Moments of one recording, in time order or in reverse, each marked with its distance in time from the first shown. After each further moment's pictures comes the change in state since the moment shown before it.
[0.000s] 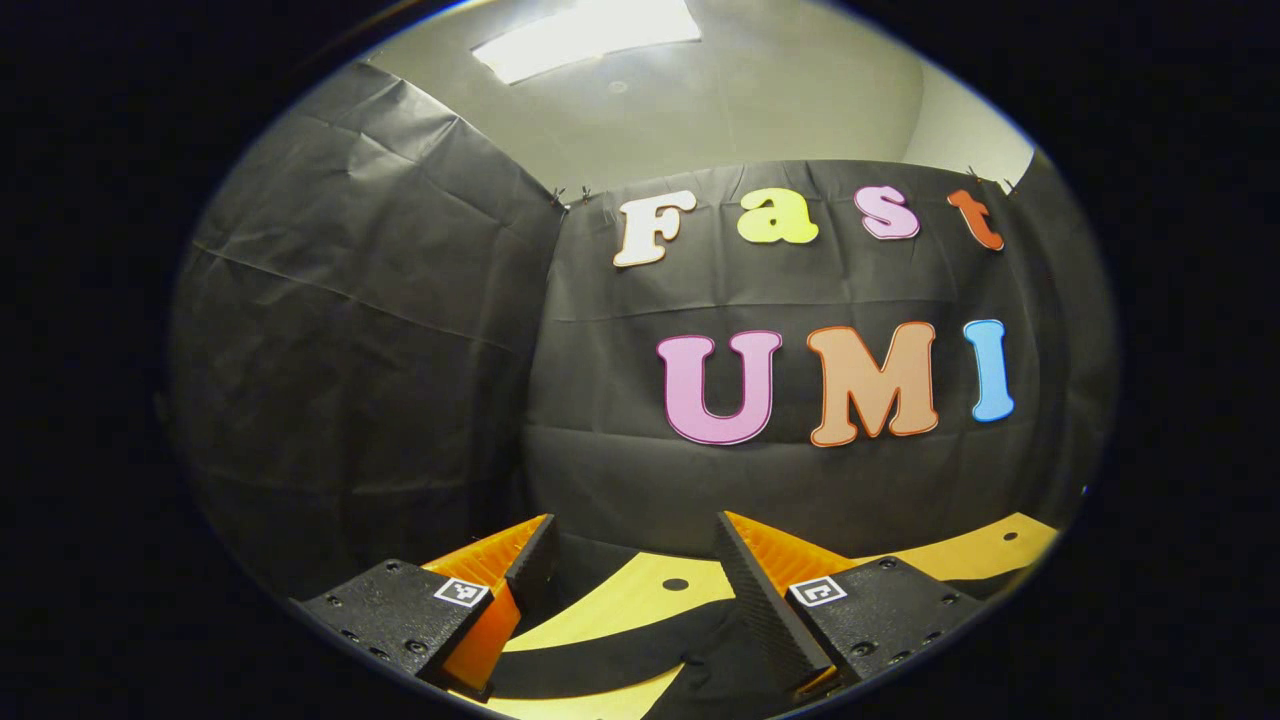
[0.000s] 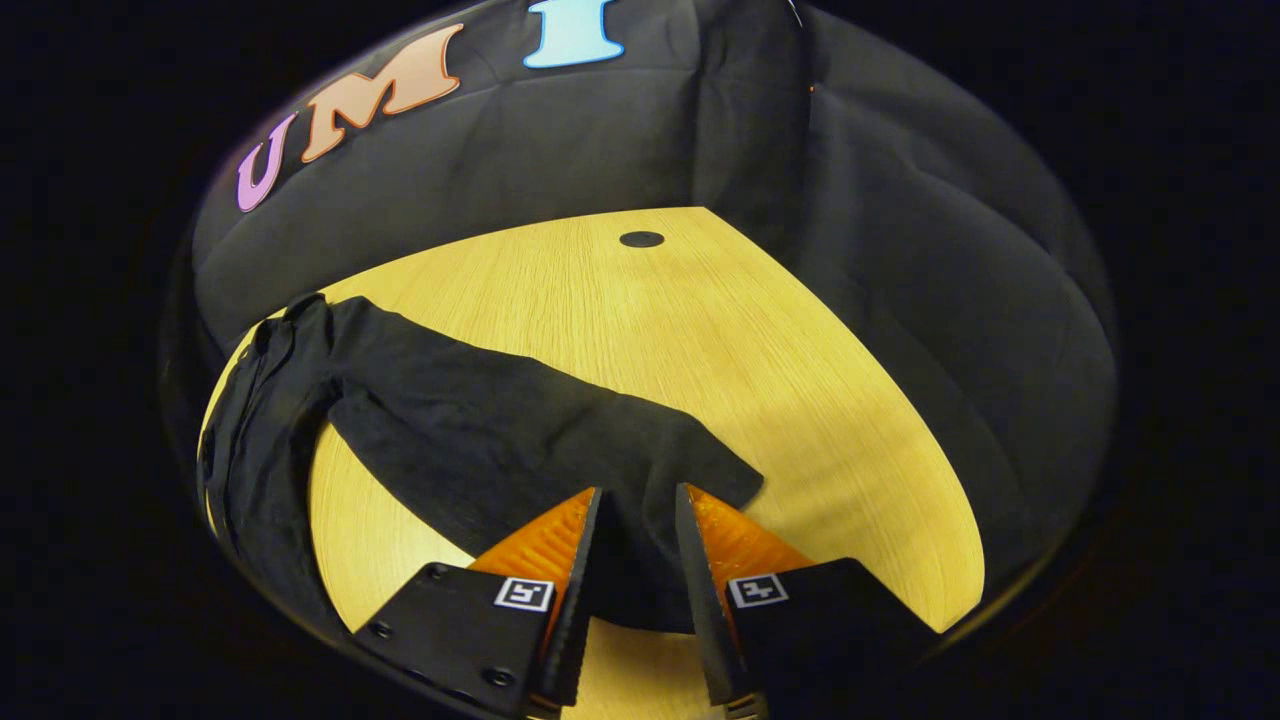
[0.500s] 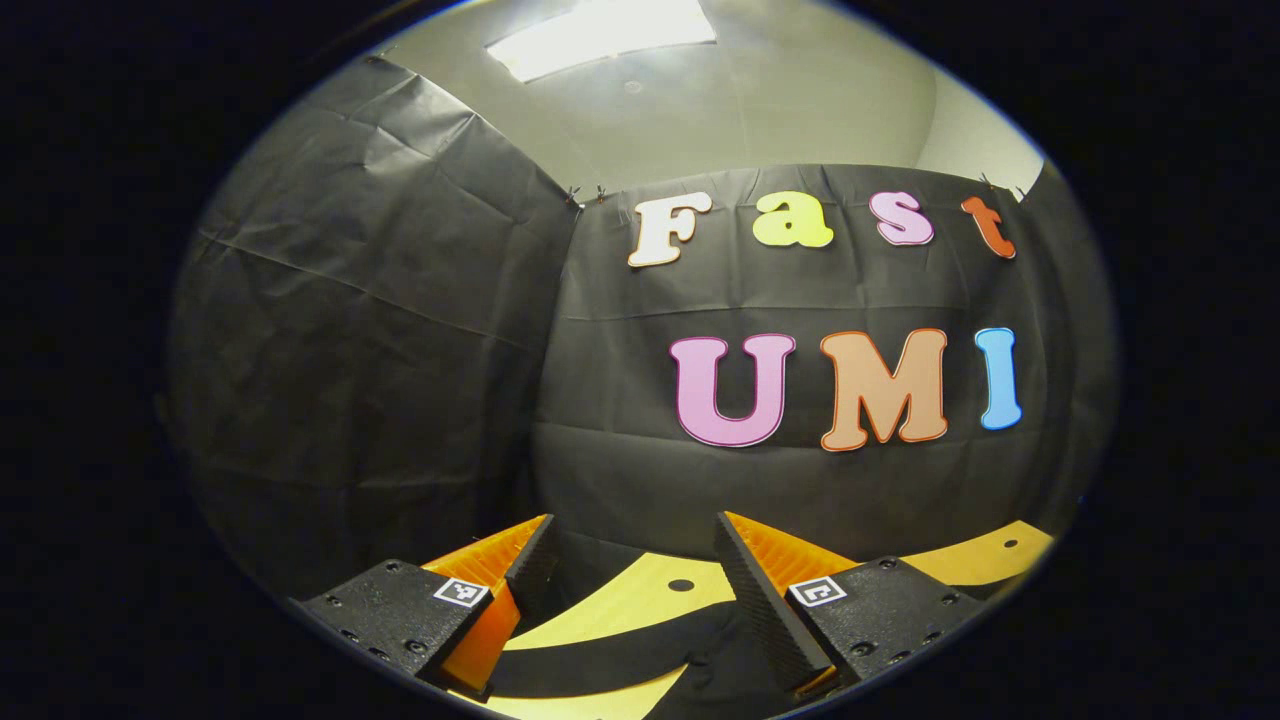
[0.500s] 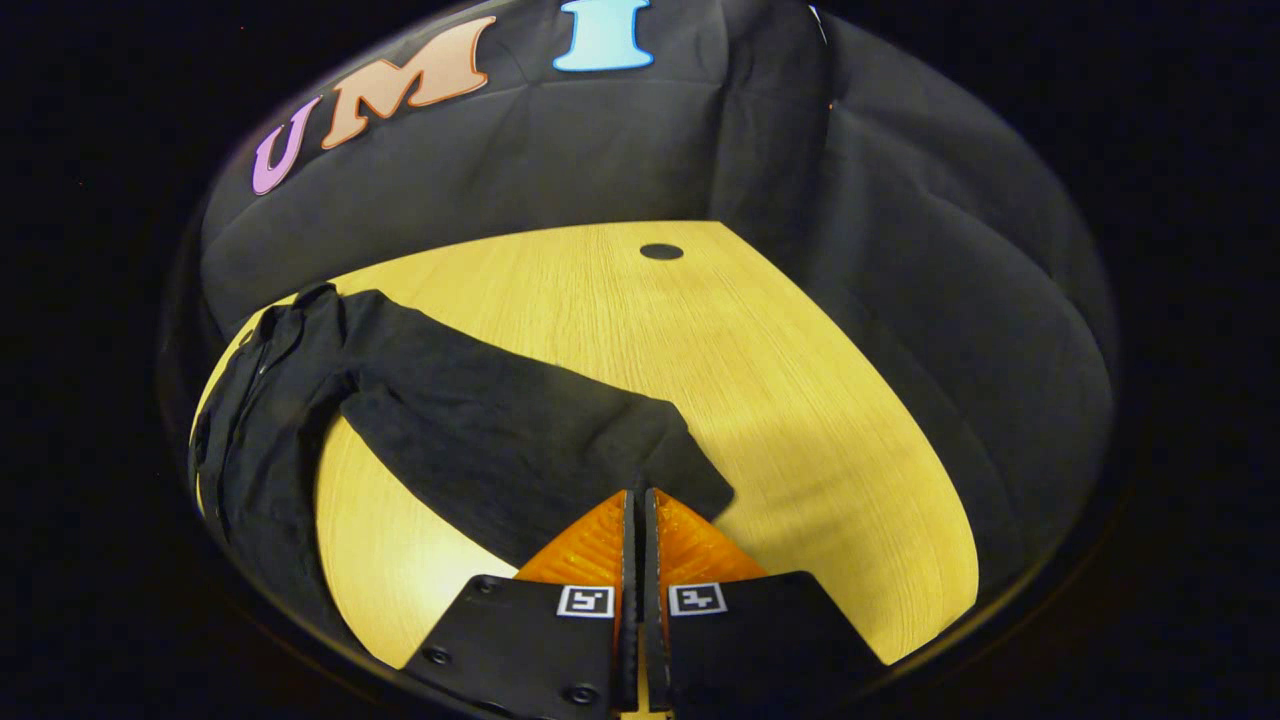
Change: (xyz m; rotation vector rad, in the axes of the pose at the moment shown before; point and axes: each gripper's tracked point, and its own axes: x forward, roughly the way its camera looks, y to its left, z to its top) left arm -0.002 0.017 0.000 -0.016 -0.001 0.034; right arm -0.015 0.014 0.017 -0.060 -0.093 -0.050
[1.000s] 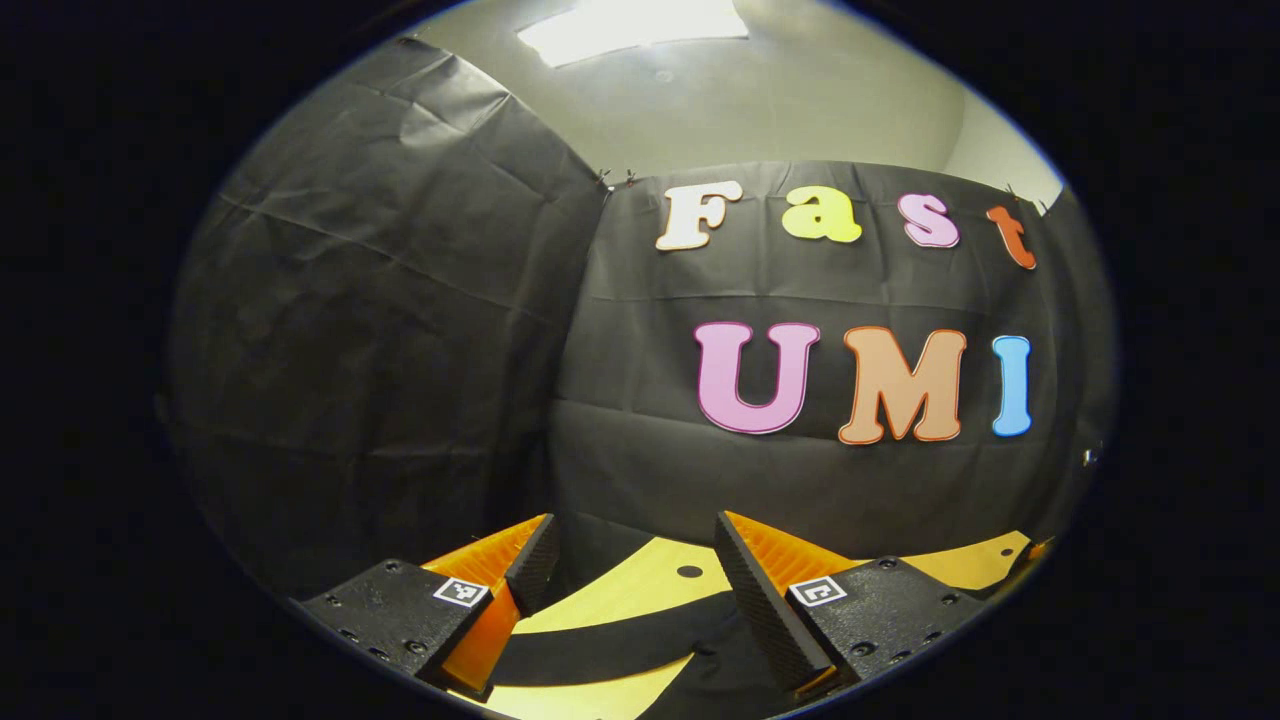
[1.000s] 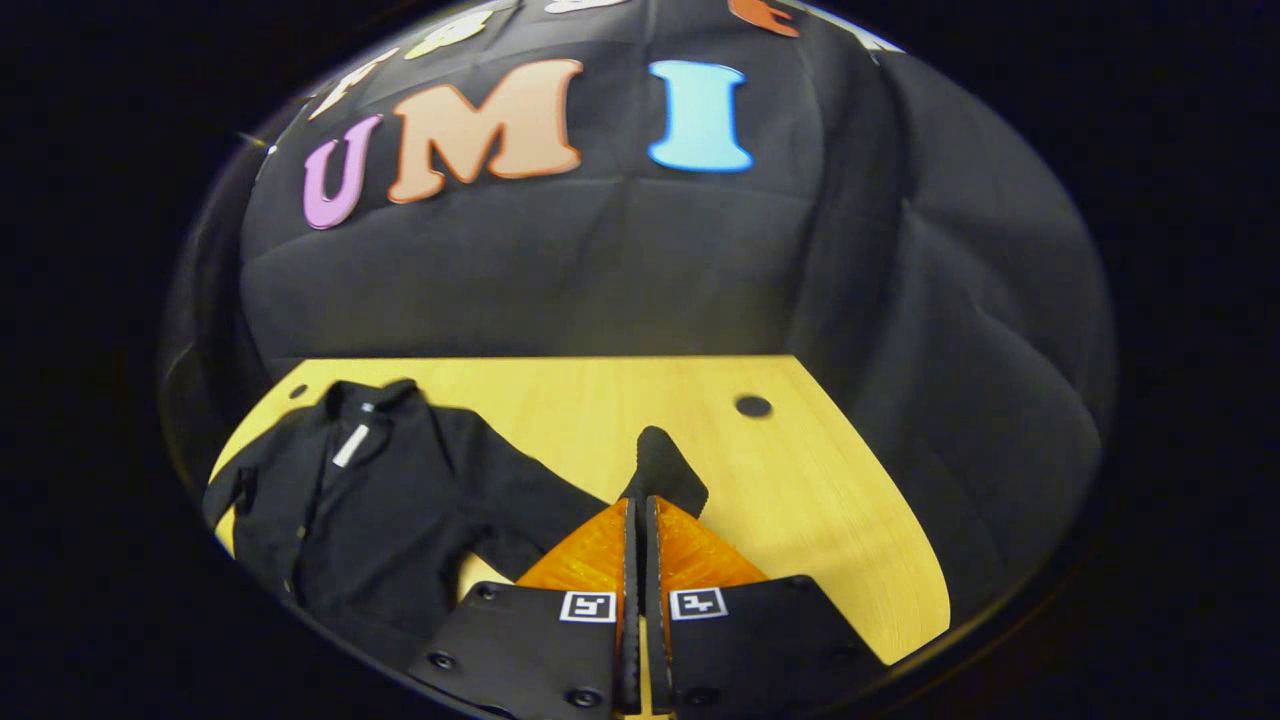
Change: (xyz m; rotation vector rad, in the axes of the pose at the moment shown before) left arm -0.007 0.035 -0.034 -0.080 0.060 0.051; right arm -0.049 0.150 0.154 -0.122 -0.227 0.156
